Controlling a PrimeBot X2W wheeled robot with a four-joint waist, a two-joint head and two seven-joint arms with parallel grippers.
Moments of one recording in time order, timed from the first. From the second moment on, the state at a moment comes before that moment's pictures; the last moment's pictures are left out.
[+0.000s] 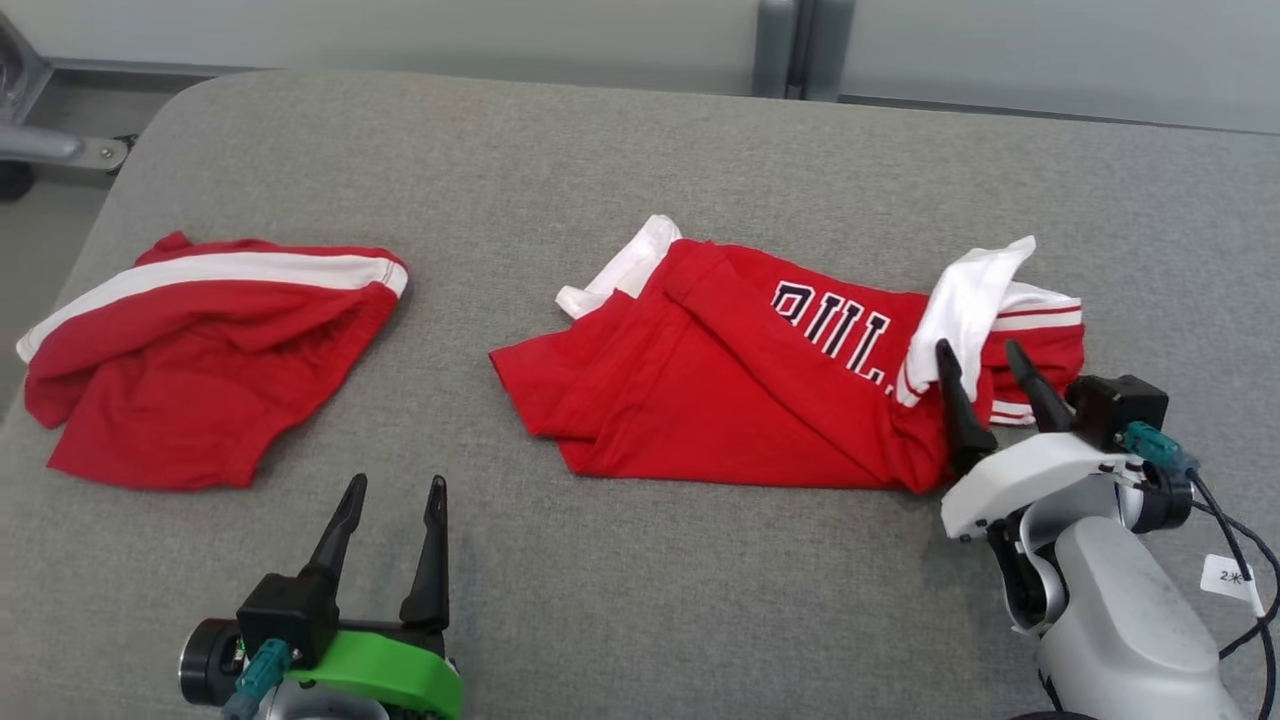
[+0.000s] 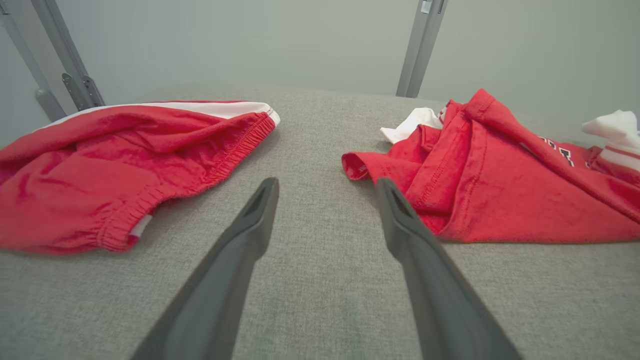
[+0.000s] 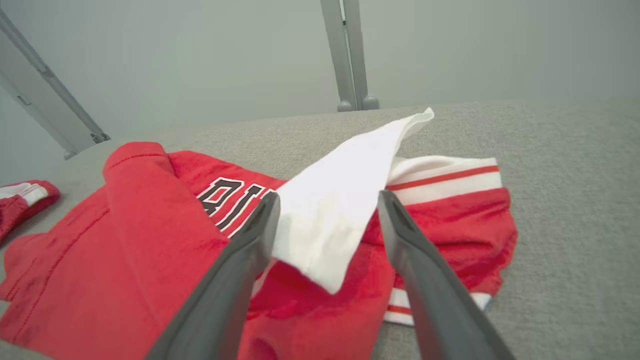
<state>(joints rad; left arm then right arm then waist) -0.04 0.05 -0.11 0.24 -0.18 -0.12 -0.26 -0.39 -0.09 0.07 0.58 0.27 0.13 -0.26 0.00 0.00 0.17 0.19</state>
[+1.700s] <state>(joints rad) -0.05 0.05 -0.16 0.27 -0.18 -0.12 -0.26 -0.16 -0.15 -0.10 0.44 0.43 0.13 -0.26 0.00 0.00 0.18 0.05</state>
